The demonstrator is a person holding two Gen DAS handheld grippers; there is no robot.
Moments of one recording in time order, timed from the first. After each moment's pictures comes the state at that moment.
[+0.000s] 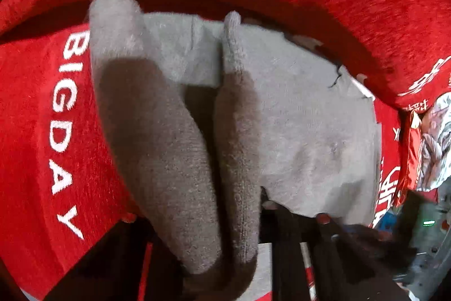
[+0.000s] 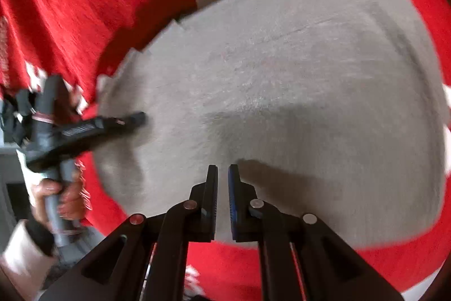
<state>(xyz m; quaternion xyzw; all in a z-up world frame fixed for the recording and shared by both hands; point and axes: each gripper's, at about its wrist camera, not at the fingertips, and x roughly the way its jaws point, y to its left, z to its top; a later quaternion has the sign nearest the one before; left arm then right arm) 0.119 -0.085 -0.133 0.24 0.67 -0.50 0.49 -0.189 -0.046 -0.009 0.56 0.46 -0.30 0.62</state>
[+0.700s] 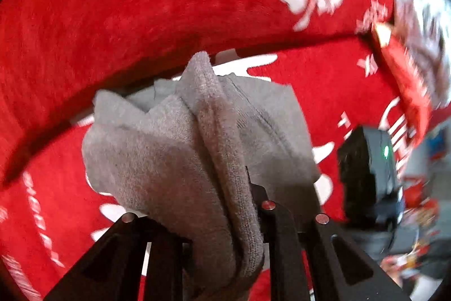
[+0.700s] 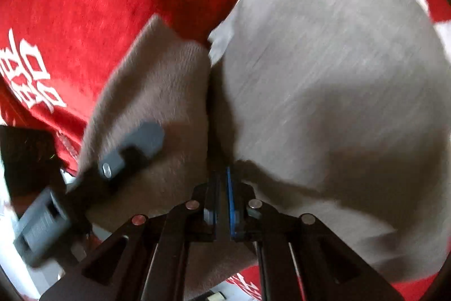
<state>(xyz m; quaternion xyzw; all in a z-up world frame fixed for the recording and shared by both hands) -0.130 -0.161 -0.032 0.41 0.48 -0.61 0.48 -0.338 -0.079 -0.038 0.76 0.16 -0.24 0.59</state>
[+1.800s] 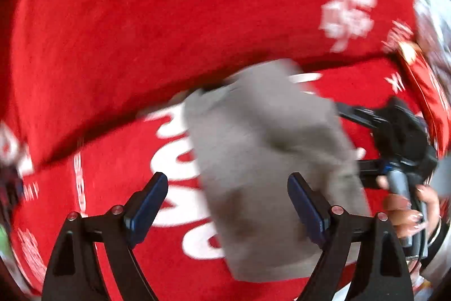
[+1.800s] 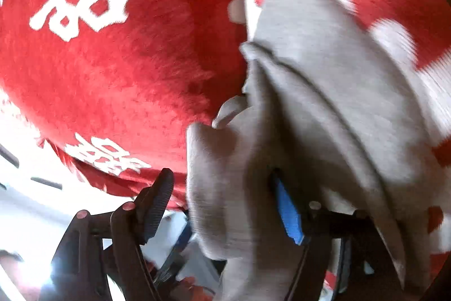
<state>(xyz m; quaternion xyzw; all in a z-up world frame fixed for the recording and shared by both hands) -0.052 -0.114 0.002 0.37 0.47 -0.56 0.57 -0.443 -0.113 -0.068 0.83 -0.02 -0.13 0.54</state>
